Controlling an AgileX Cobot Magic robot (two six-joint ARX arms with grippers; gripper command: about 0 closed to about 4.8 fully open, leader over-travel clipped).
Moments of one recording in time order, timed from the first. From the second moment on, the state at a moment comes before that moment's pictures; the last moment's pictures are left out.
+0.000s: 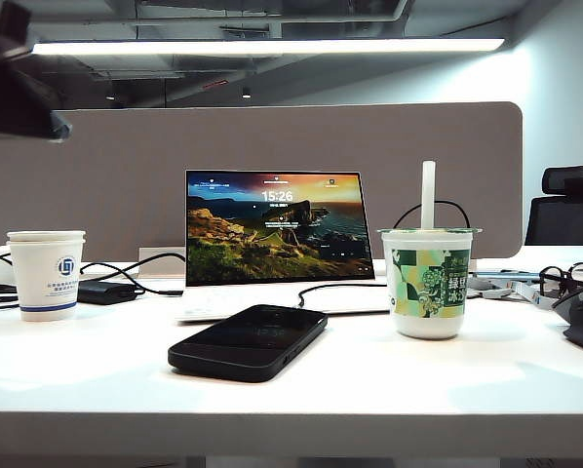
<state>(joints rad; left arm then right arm) -0.59 0.60 0.24 0.23 -0.15 0.01 0.26 0.38 0.35 -0.17 0.00 0.00</state>
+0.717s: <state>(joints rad) -0.59 0.24 0.14 0.10 -0.18 0.00 0.26 0.38 0.35 -0.17 -0.04 0.01</state>
